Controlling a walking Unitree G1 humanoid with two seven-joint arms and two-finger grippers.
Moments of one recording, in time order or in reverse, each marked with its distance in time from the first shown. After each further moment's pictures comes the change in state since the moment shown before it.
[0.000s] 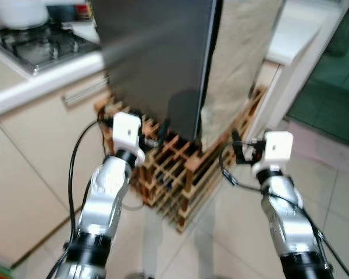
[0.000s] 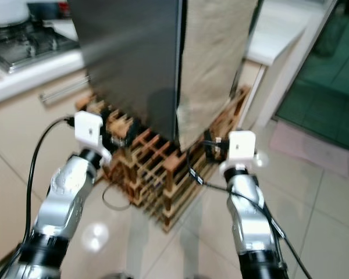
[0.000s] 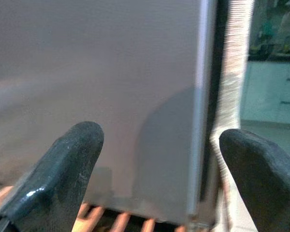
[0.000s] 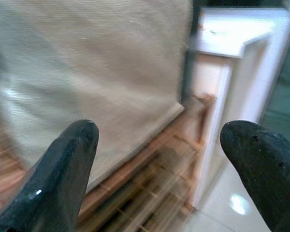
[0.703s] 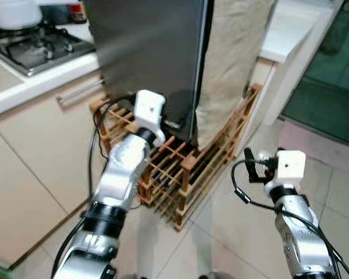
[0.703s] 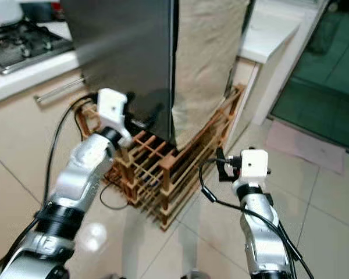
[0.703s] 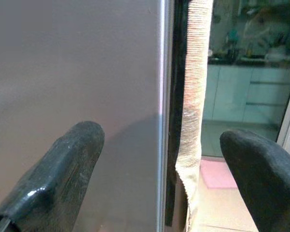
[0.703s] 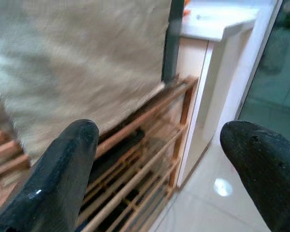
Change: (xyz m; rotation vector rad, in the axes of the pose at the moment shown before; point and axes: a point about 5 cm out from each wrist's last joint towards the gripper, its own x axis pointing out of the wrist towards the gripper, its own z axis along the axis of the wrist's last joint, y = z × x) left arm 0.018 0.005 0.016 -0.052 -0.005 -0.060; right arm -0.019 -0.004 -0.002 -0.019 0.012 0.003
